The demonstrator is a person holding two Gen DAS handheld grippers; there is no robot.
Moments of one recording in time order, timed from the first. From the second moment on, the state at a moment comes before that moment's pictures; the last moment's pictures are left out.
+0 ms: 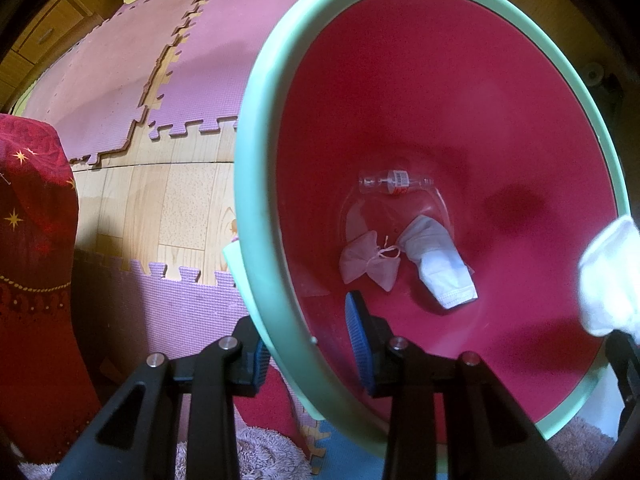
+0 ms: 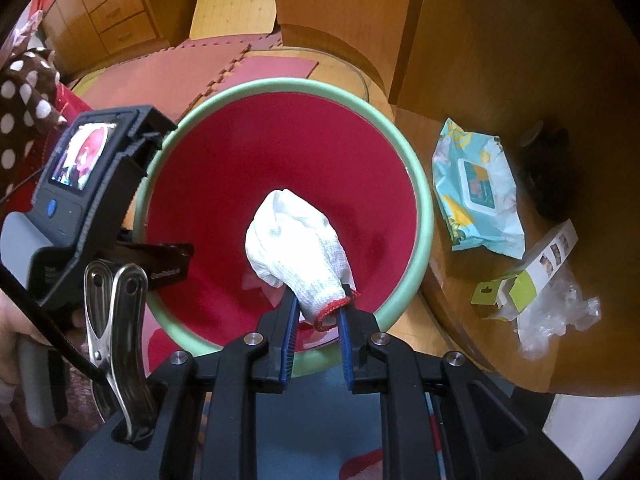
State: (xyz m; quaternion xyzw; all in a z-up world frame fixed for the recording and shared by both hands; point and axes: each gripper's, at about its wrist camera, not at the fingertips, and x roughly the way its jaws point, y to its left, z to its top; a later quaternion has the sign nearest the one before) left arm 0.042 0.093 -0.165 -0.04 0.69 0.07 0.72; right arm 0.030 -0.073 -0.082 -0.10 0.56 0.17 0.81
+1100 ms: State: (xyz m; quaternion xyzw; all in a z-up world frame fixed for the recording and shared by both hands) left arm 0.042 0.093 -0.165 -0.04 0.69 0.07 0.72; right arm 0.033 -0.076 -0.088 -0.08 0.58 0.16 0.80
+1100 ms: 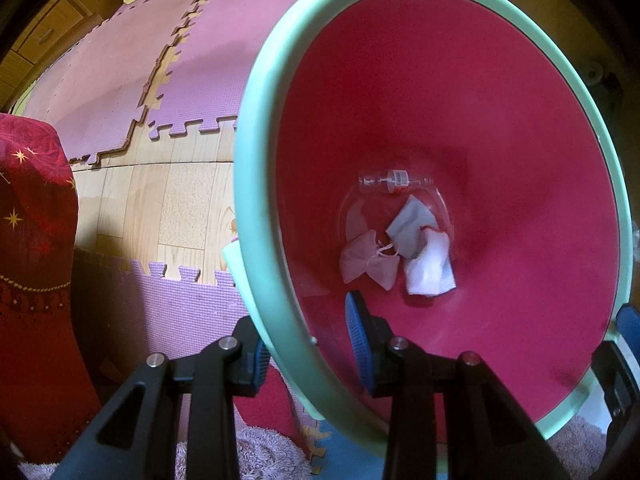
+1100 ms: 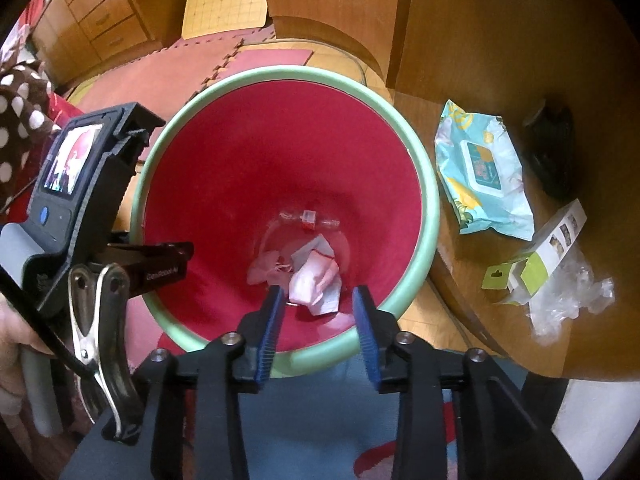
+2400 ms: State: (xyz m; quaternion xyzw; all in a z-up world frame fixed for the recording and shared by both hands) left arm 0.039 0.093 -0.163 -0.04 0.69 0.07 0.72; right arm 0.017 -0.122 0.063 0.01 0.45 0.17 0.88
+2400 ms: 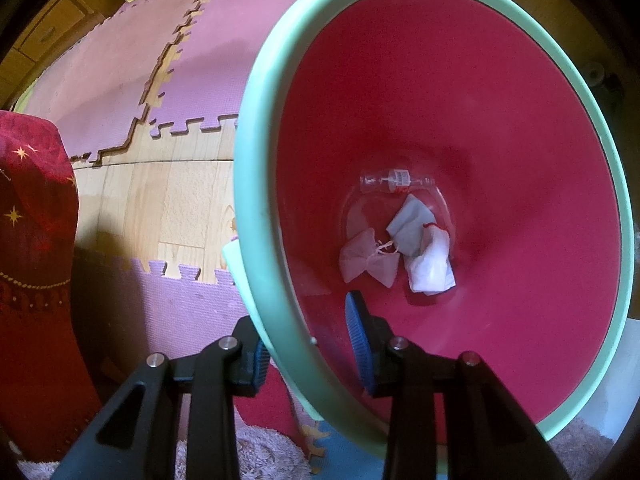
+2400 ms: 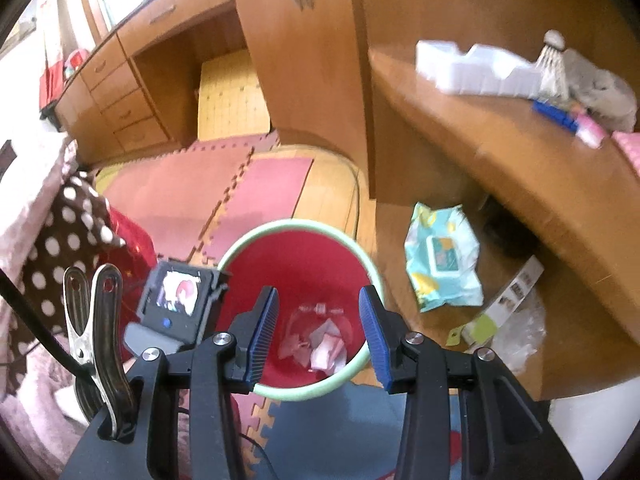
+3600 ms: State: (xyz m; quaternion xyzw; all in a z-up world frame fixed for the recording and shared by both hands) left arm 0.034 0.094 -0.162 -0.05 0.70 0.08 0.71; right arm 0.110 -0.293 0.164 0.09 0.38 -0.03 0.92
